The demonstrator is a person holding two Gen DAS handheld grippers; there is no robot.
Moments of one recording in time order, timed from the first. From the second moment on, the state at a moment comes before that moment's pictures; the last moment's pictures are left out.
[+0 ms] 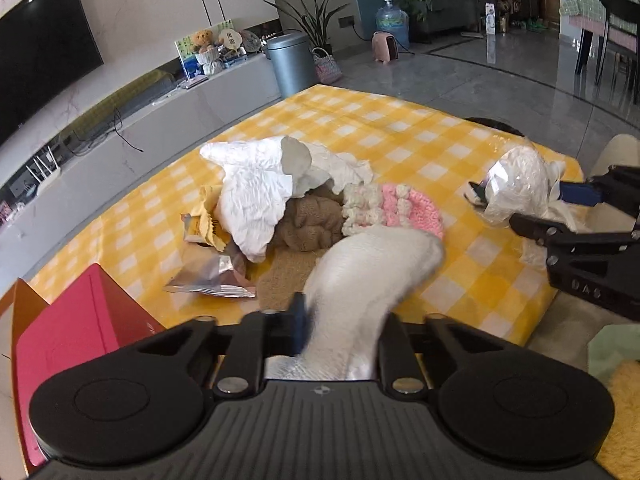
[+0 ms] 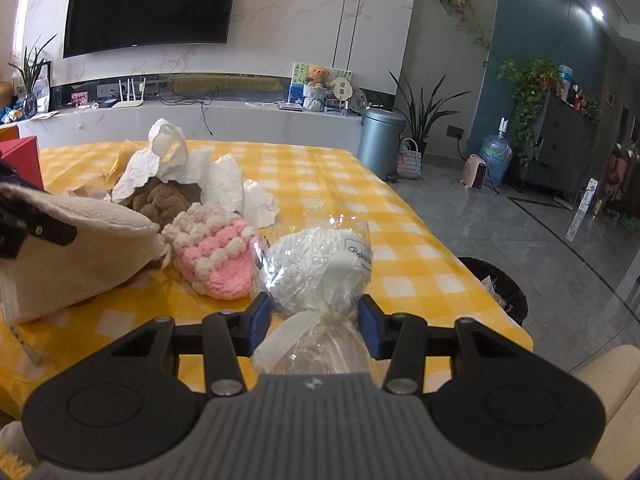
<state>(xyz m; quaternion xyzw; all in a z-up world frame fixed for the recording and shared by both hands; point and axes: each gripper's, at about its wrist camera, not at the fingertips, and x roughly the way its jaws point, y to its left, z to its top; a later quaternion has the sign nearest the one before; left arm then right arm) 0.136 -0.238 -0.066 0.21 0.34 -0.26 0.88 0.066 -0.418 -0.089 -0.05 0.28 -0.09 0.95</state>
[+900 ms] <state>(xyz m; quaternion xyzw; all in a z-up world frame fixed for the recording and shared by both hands) 0.159 -0.188 -0.008 0.00 0.28 -0.22 0.93 0.057 -0.408 -0.080 -0.05 0.27 -0.04 0.96</state>
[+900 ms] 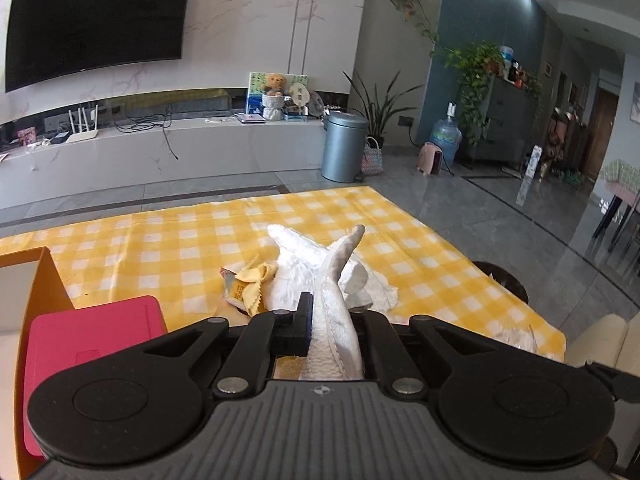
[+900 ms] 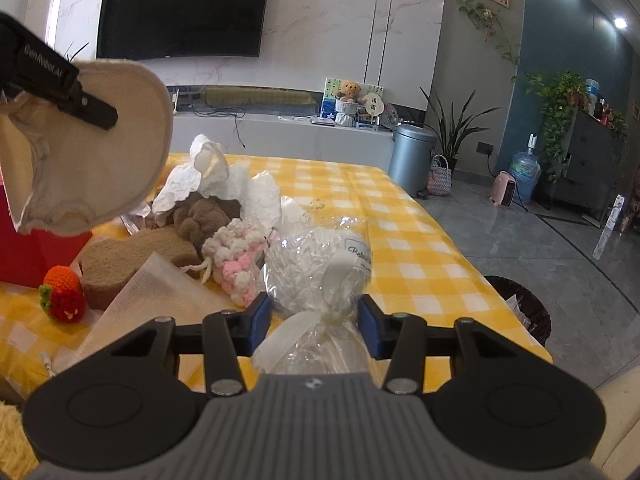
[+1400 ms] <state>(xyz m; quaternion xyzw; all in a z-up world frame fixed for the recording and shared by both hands) 0.131 -0.159 0.042 -0.03 0.23 -0.21 0.95 0.051 -0.403 -0.026 -0.05 0.22 -0.06 0.97</state>
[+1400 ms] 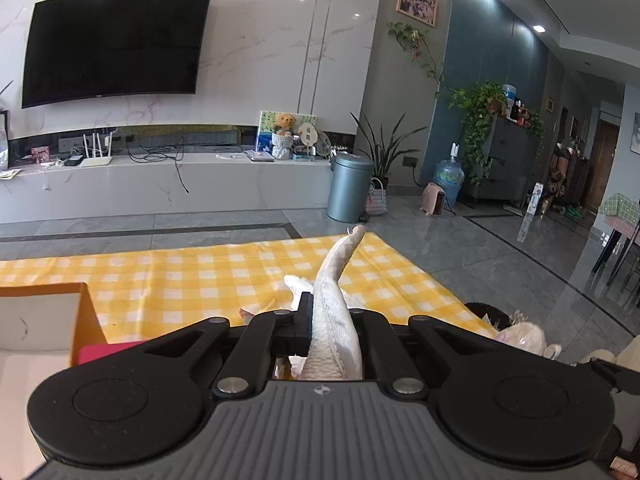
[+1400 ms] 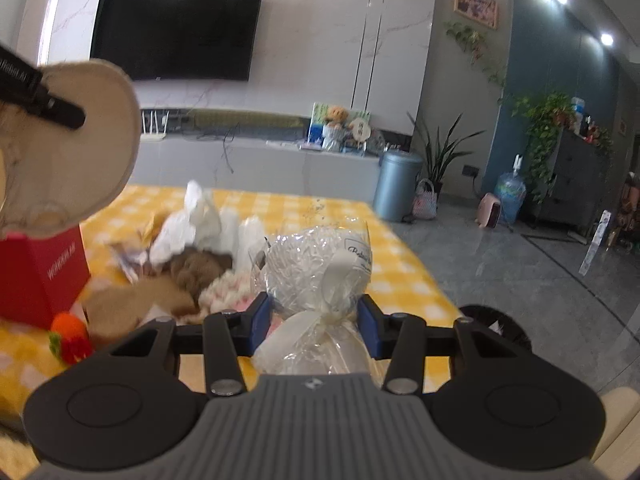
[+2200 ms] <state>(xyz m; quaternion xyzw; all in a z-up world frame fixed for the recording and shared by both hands) 0.034 0.010 0.154 -0.06 0.15 -0.07 0.98 0.015 -0.216 0.155 0.02 0.12 0.05 0.99</state>
